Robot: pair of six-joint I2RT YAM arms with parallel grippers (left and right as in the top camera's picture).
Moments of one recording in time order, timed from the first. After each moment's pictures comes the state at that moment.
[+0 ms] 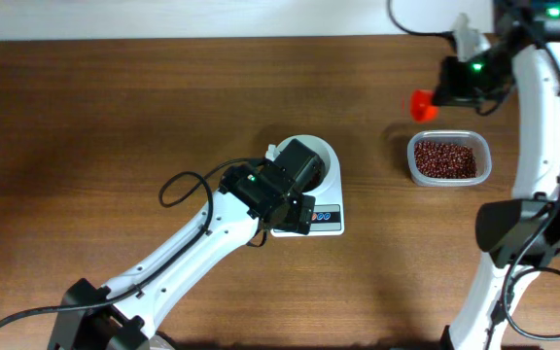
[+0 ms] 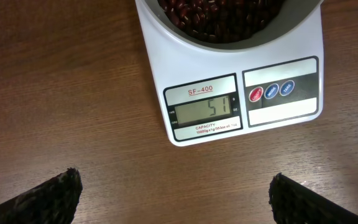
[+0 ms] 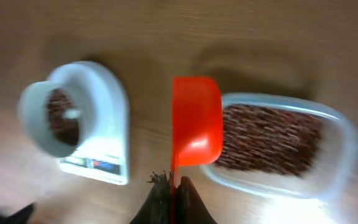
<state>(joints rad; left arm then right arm) -0.69 1.58 1.25 -0.99 -0.15 -0.47 -0.10 2.17 2.46 -1.68 -0.30 -0.11</state>
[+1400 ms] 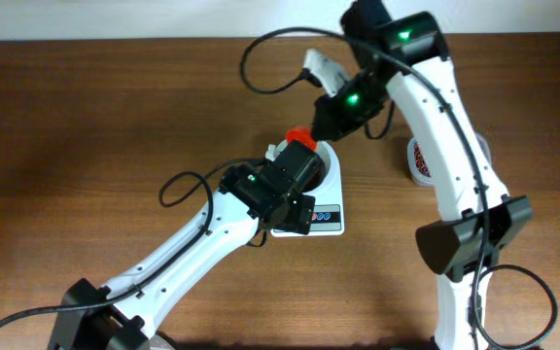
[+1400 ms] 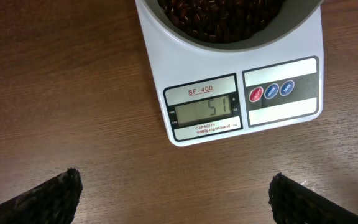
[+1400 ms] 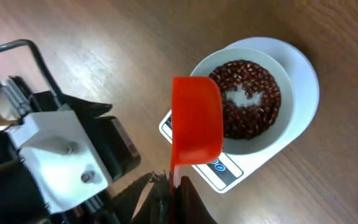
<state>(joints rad) -0.69 1.58 1.25 -0.99 -0.15 -0.47 0.38 2.17 2.44 -1.67 -0.48 -0.26</state>
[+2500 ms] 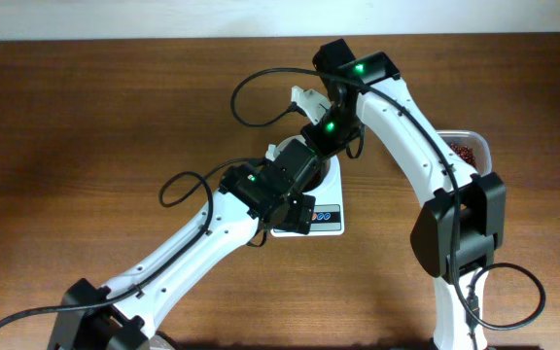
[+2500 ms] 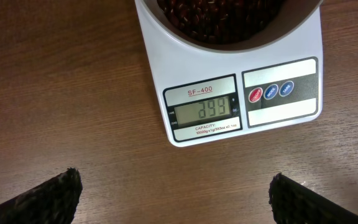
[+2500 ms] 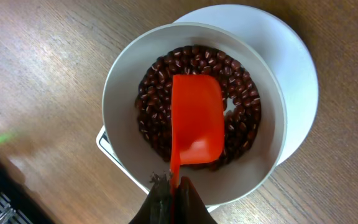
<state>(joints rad) -0.69 1.58 1.25 -0.99 -0.15 -0.47 0.42 2.18 2.04 -1.33 -0.35 -0.24</state>
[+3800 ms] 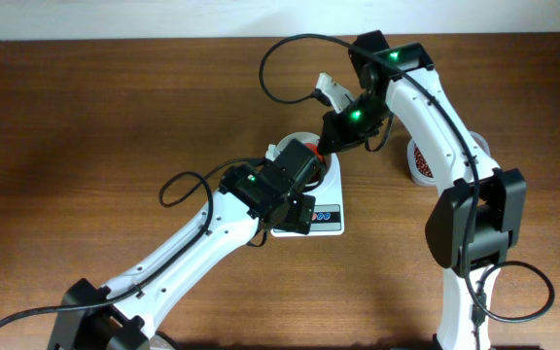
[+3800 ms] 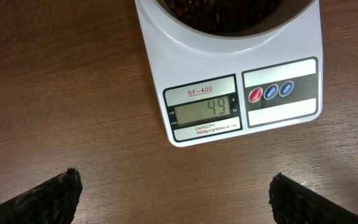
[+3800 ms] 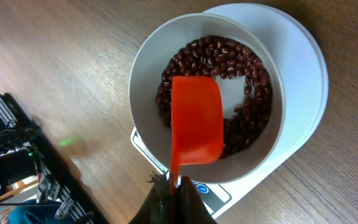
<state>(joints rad) -0.69 1.58 1.25 -0.99 -0.15 -0.47 0.30 2.18 2.03 -1.37 -0.57 -0.24</state>
